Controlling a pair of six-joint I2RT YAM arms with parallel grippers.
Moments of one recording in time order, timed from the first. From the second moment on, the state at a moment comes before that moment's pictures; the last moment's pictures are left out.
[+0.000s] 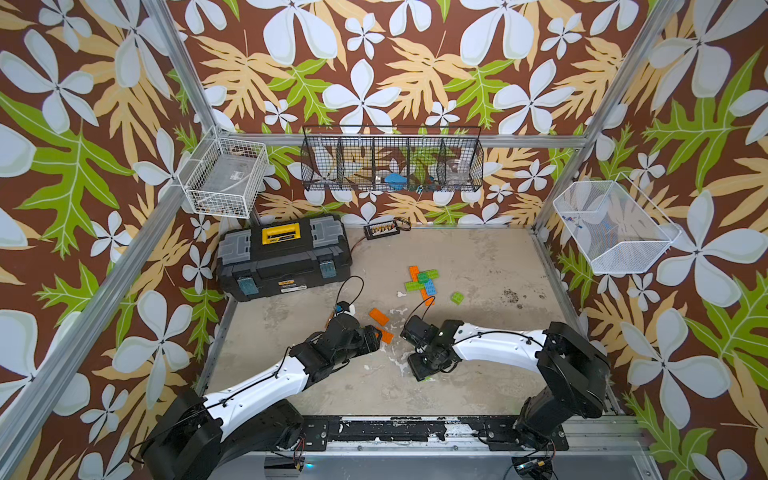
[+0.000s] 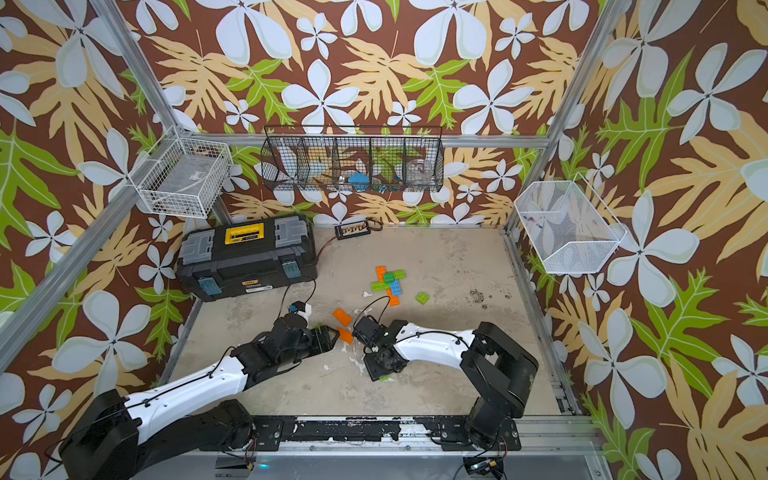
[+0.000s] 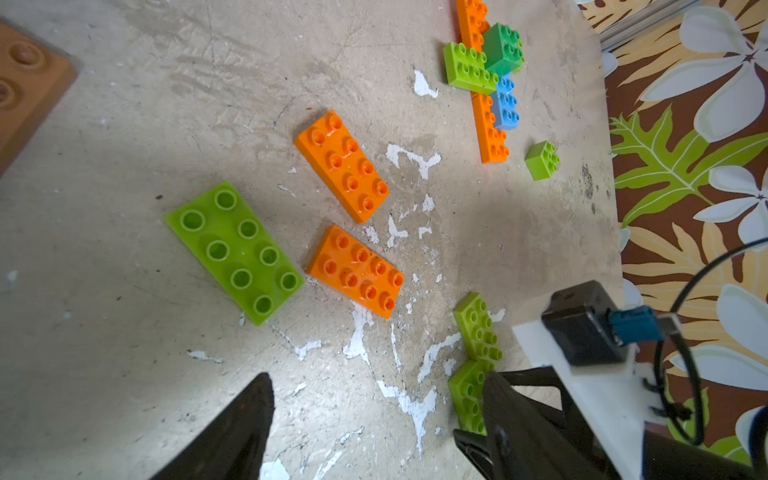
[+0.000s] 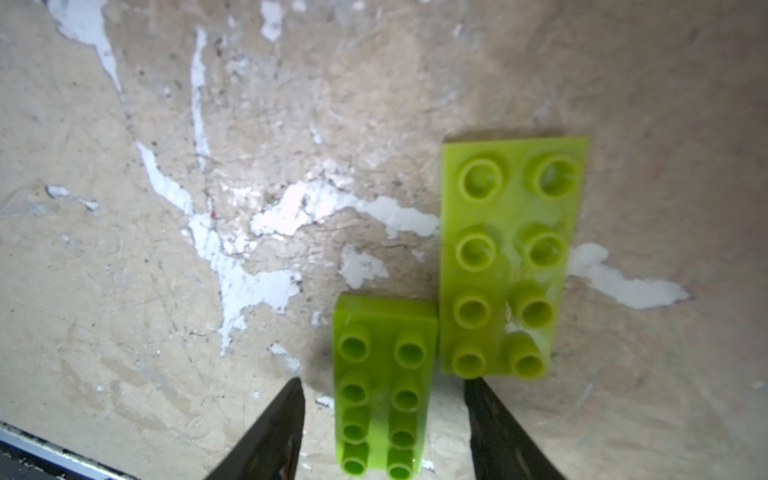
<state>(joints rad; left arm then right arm) -0.70 1.06 0.46 -0.13 -0.01 -0.92 0.98 1.67 0.95 -0.70 0.00 0.53</state>
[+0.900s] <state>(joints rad) -0.77 1.22 0.49 -0.04 0.05 -0.91 0.94 1.47 0.74 -0.72 -0.04 0.57</state>
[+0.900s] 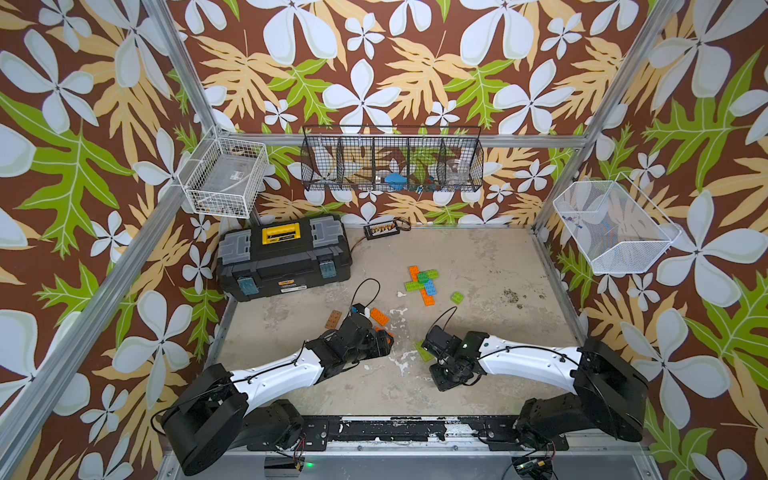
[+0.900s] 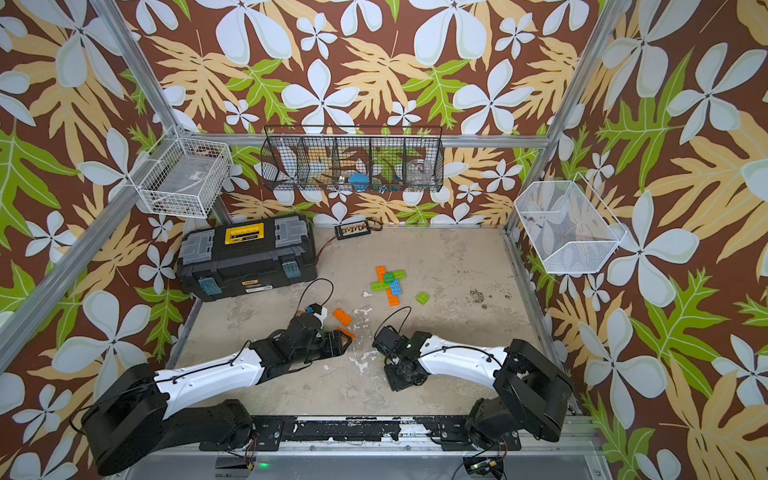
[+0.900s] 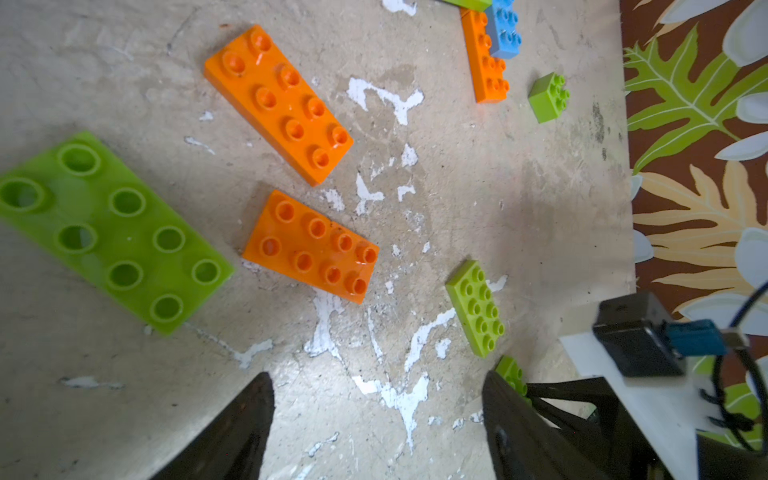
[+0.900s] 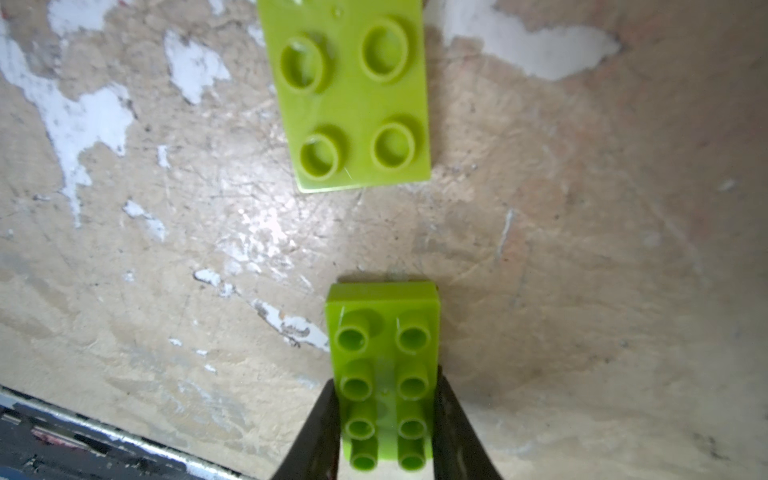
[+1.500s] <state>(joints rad) -0.77 1.17 0.47 -0.05 0.02 -0.91 0.92 1.57 0.84 -0.80 -0.03 0.50</state>
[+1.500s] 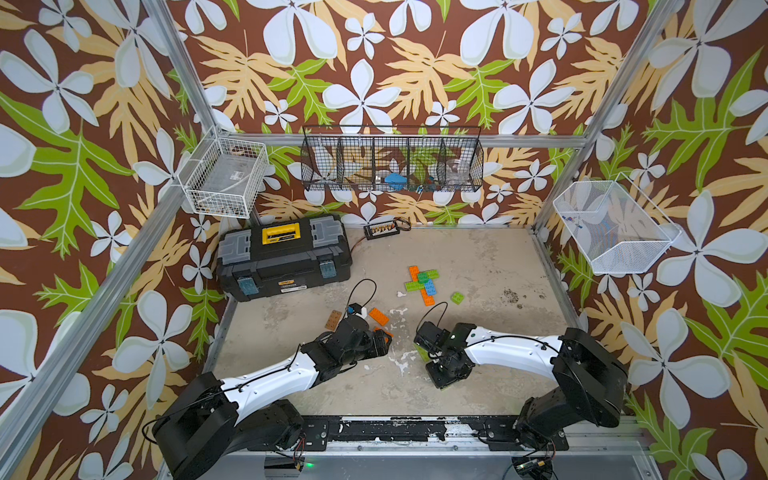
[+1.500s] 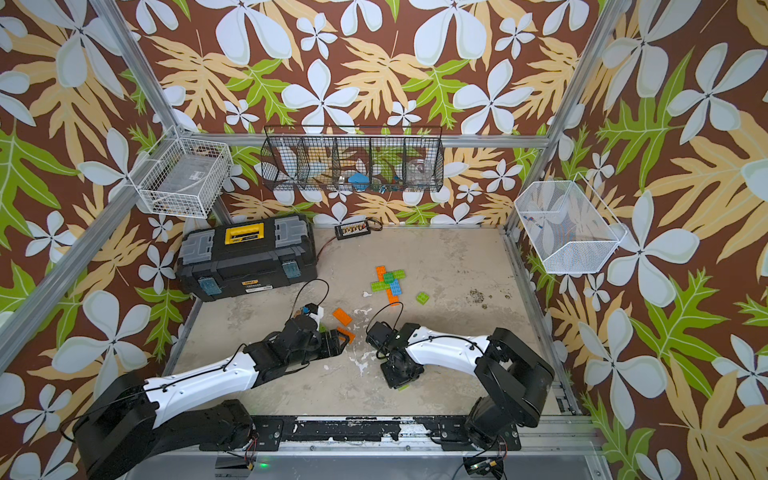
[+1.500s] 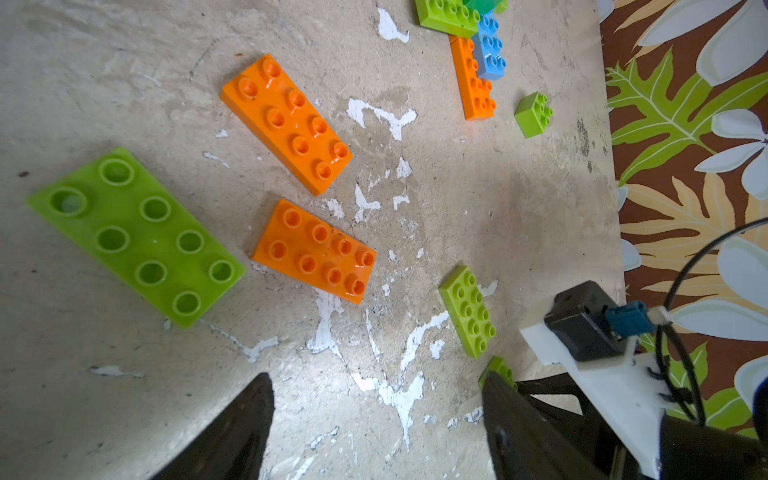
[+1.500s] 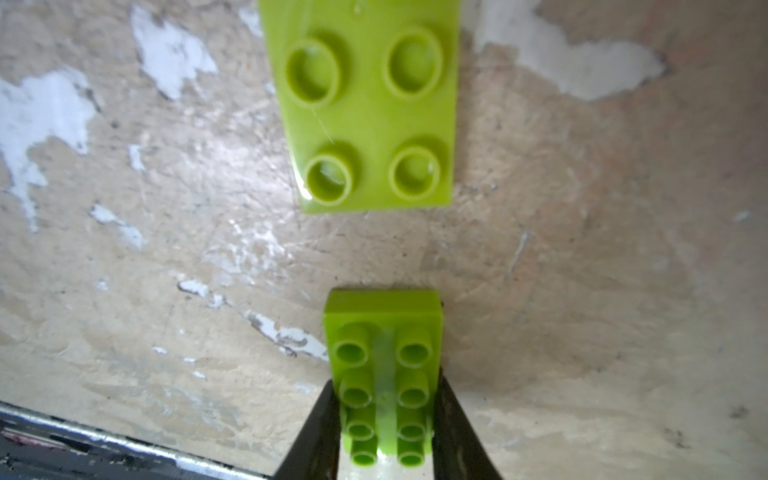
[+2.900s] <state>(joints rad) -0.78 1.16 0.46 -0.04 0.03 -0.91 0.92 1.48 0.79 -0.73 -0.01 0.51</state>
